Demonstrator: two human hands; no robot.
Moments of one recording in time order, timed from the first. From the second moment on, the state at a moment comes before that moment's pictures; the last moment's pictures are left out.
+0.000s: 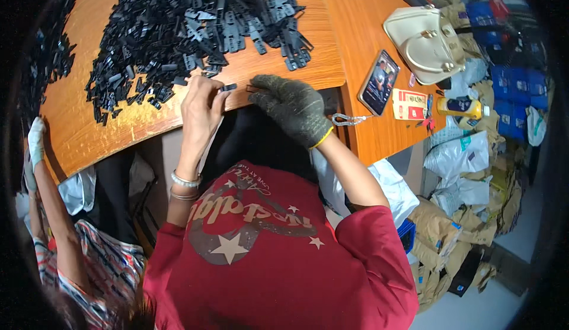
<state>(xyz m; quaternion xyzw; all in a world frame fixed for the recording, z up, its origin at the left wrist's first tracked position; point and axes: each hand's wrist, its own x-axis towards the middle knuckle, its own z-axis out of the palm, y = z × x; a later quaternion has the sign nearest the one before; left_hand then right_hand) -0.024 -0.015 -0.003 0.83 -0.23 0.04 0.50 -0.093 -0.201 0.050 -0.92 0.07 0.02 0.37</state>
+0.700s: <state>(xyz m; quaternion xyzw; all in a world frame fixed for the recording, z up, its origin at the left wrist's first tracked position) -0.022 -0.011 -0.005 0.82 -0.27 0.06 0.50 -0.043 -0.196 0.068 -0.98 -0.14 0.04 0.11</state>
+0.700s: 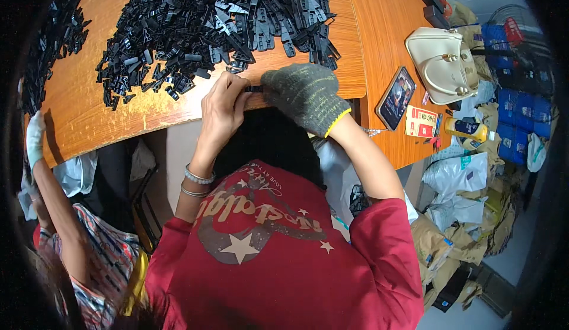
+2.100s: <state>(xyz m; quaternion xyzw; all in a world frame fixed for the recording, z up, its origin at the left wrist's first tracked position) -0.030 -0.018 0.013 0.44 -0.06 -0.35 0.83 -0.102 -0.191 0.069 -0.65 0.19 0.10 0.73</state>
